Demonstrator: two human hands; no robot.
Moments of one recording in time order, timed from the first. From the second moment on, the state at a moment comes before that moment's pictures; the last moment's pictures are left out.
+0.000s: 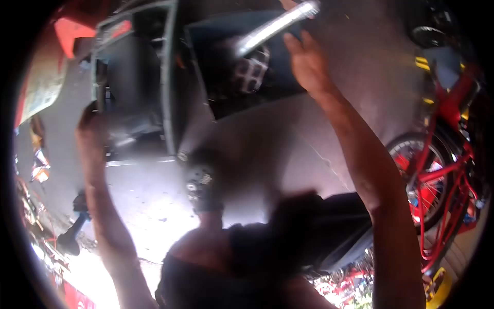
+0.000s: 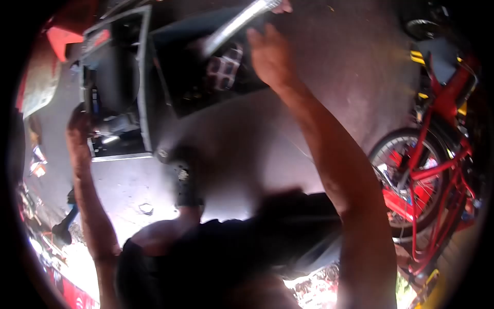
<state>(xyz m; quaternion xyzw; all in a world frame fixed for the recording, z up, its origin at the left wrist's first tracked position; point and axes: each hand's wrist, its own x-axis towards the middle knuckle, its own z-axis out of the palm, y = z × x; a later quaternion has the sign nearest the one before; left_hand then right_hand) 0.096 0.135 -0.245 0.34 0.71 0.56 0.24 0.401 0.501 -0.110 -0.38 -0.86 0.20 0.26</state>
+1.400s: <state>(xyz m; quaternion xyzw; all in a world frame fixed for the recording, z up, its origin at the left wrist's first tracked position) 0.009 0.362 -0.165 0.39 0.92 0.01 0.05 0.443 0.415 -0.191 -0.43 -0.80 0.38 0.16</state>
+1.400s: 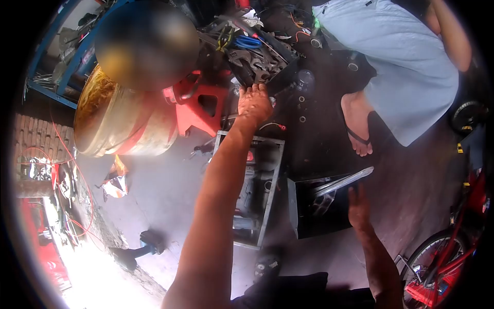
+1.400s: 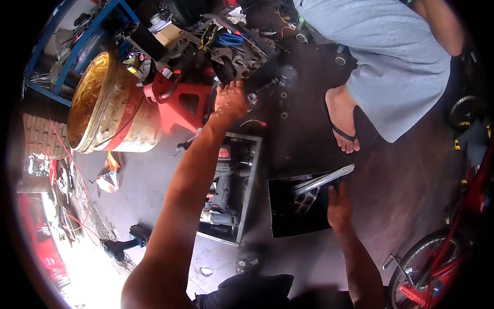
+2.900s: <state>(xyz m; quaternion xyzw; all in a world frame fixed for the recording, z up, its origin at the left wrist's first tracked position) -0.204 0.390 -0.265 0.55 0.81 -0.08 0.18 0.432 0.420 -0.155 -0.43 -0.81 0.38 0.13</state>
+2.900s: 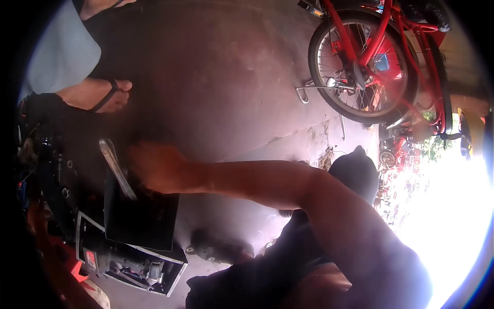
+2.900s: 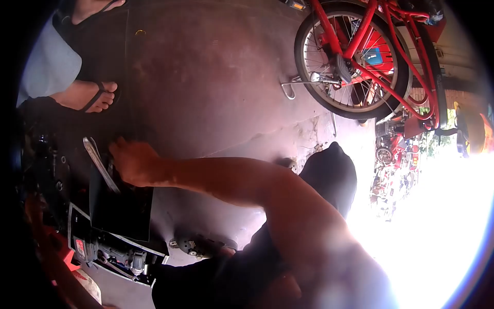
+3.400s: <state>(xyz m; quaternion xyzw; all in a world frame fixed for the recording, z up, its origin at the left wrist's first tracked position) -0.049 0.350 -0.085 0.65 0.69 -0.05 -0.30 0.426 0.429 -0.148 -0.51 -0.80 0.30 0.10</state>
